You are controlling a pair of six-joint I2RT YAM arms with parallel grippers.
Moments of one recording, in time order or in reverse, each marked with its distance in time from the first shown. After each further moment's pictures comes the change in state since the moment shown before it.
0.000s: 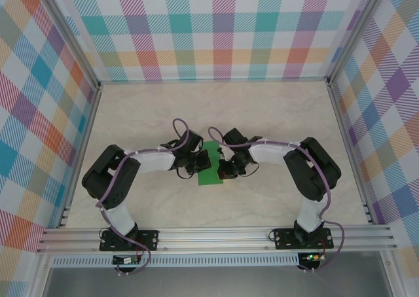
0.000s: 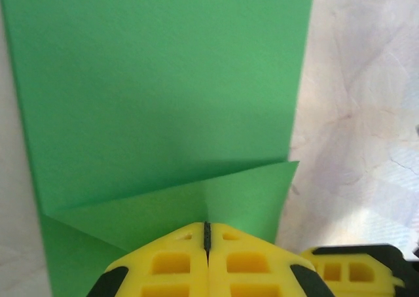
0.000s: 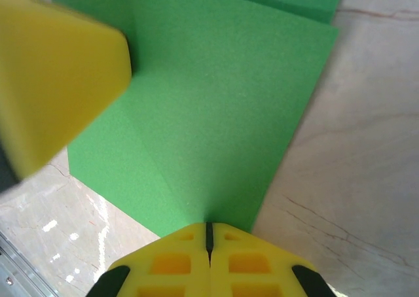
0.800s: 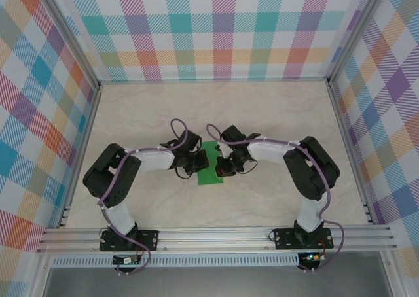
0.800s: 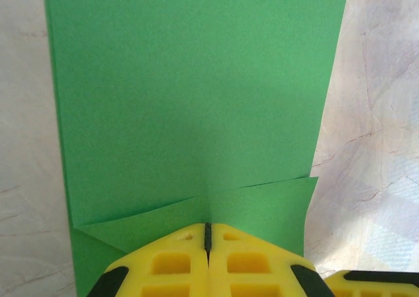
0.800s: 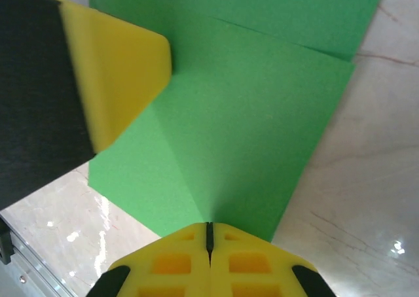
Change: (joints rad) left arm 0.040 0.029 0.003 -0.014 -0.021 -0.004; right arm 0.004 0.013 0.055 -0.031 -0.011 -0.008
